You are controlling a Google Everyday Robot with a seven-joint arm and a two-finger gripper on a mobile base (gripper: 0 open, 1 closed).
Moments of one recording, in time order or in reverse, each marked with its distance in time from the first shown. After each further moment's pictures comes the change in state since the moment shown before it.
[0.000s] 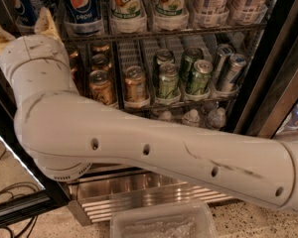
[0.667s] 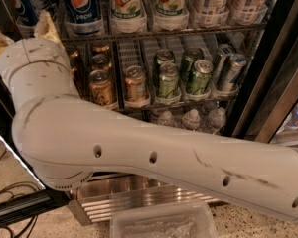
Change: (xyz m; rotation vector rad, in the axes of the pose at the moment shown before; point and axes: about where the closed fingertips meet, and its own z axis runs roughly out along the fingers) arm -0.002 0.003 -0.015 -0.015 0.028 -0.008
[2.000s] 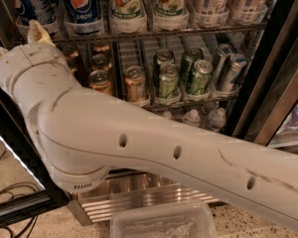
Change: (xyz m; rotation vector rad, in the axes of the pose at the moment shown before) arm 0.004 0.025 -0.013 -0.173 0.048 0.010
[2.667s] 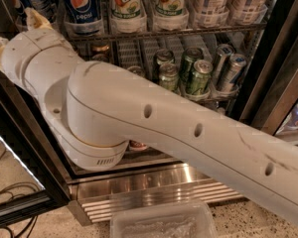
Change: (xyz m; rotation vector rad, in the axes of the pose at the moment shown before) arm -0.014 -0.003 0.004 -0.118 -0.022 -0.030
